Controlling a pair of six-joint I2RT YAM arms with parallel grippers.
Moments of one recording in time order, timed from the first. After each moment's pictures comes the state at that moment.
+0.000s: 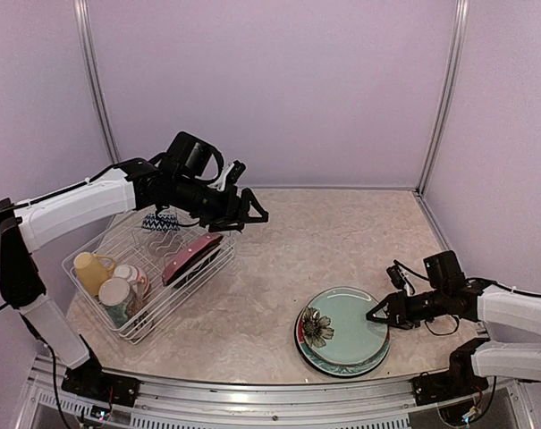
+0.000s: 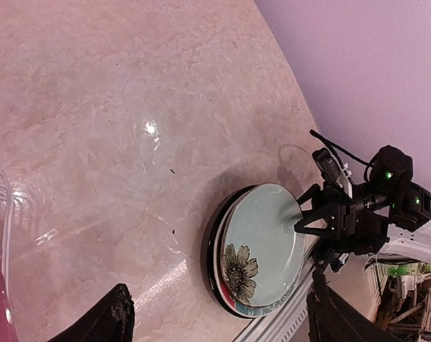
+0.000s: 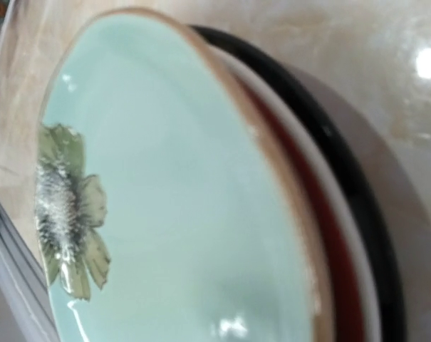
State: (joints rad) left arm -0.72 1.64 1.48 -0.55 0.41 -0.55; right arm 0.33 0.98 0.30 -0.25 -0.67 0.47
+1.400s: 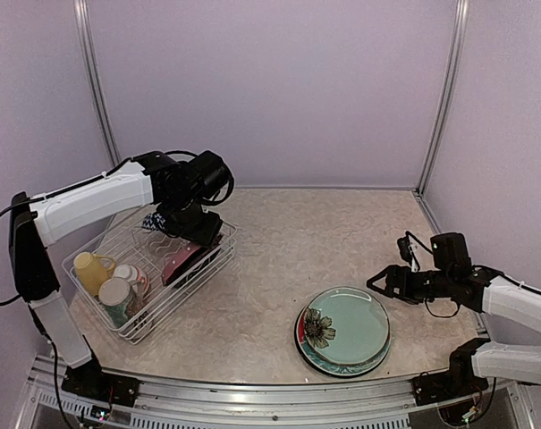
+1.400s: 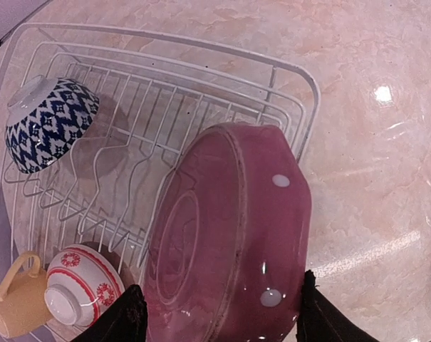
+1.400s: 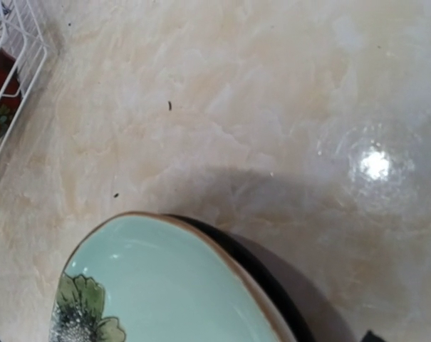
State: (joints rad) left arm -0.77 1.73 1.61 -1.11 -0.34 -0.39; right arm 0.33 0.93 0.41 -0.19 -0.46 0.51
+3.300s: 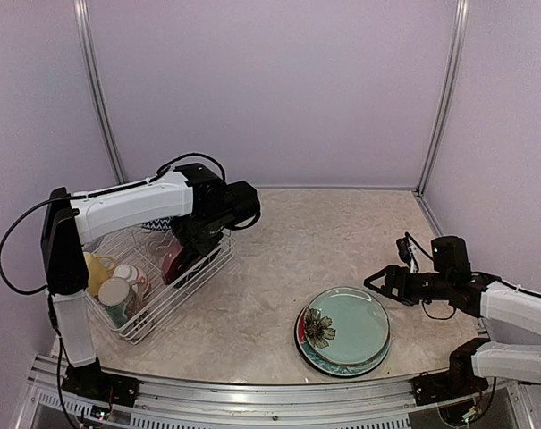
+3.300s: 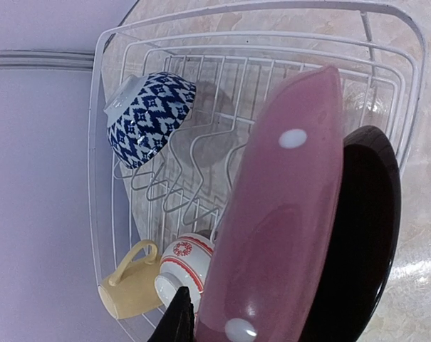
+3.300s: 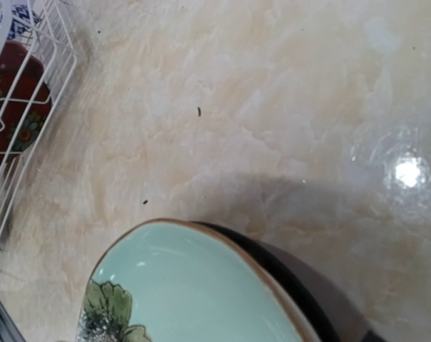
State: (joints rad) left arm -0.87 1.94 1.74 -1.38 -0.77 -0.37; right arm 0.33 0.94 0.35 -0.06 -0.51 0.57
